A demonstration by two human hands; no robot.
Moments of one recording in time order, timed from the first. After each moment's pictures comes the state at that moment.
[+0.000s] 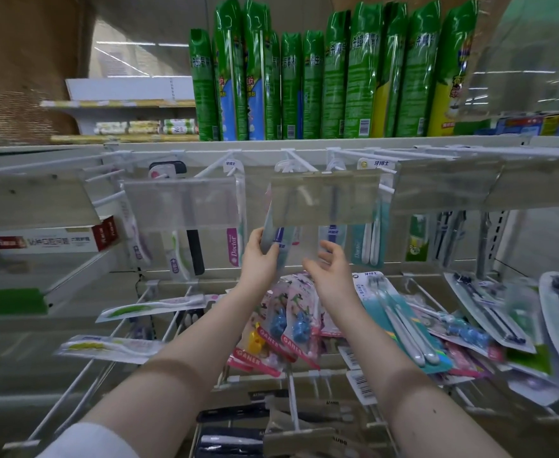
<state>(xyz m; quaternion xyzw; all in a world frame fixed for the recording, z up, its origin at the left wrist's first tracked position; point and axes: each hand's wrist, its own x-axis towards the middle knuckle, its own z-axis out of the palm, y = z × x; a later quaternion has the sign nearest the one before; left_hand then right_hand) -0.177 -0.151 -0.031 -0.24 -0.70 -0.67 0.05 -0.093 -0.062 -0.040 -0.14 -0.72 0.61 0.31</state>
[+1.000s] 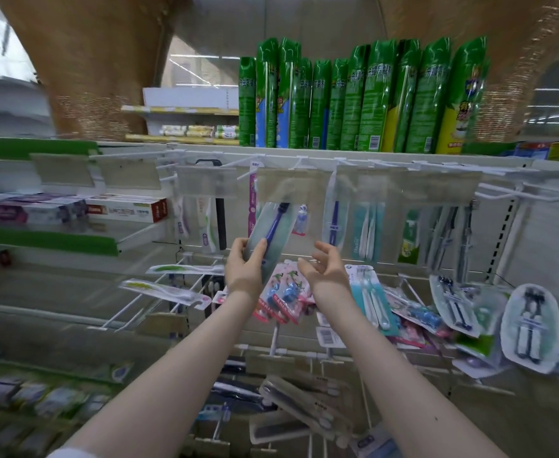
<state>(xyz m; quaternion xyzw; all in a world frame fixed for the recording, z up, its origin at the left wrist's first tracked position) -0.047 -0.196 -0.037 -0.11 -0.63 -0.75 0.15 0.022 -0.083 -0.025 -0.06 -0.73 0.63 0.24</state>
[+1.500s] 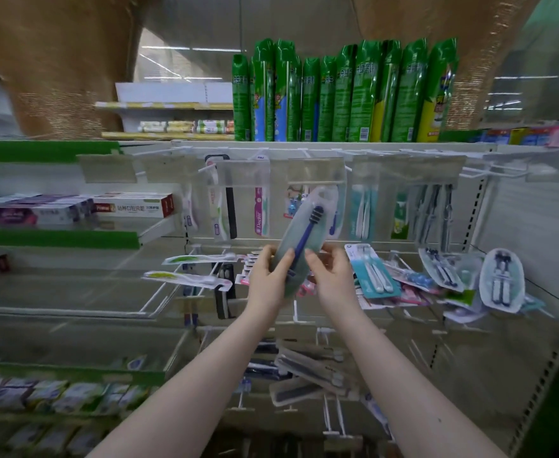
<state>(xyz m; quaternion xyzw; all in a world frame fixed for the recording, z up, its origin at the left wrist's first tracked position) 0.026 -0.243 -0.047 -0.21 -0.63 -0.74 0.05 0.084 -0.156 -0.030 -0.05 -0.66 0.69 0.30</state>
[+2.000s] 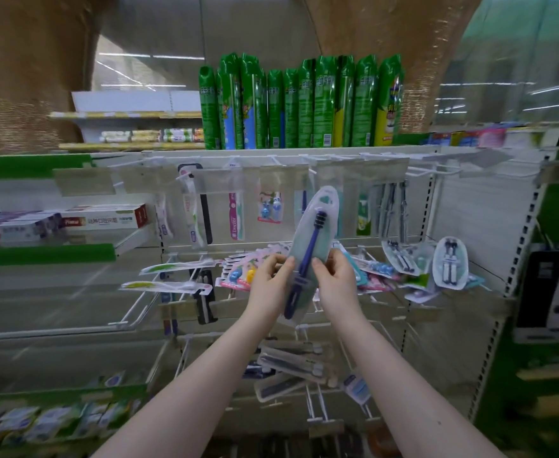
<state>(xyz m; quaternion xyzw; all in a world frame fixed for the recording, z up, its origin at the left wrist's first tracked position) 0.073 -0.238 -0.039 -0.29 -0.65 -0.70 -0.04 0.132 -0.147 -0.031 -0.10 -0.68 0.62 0.38</state>
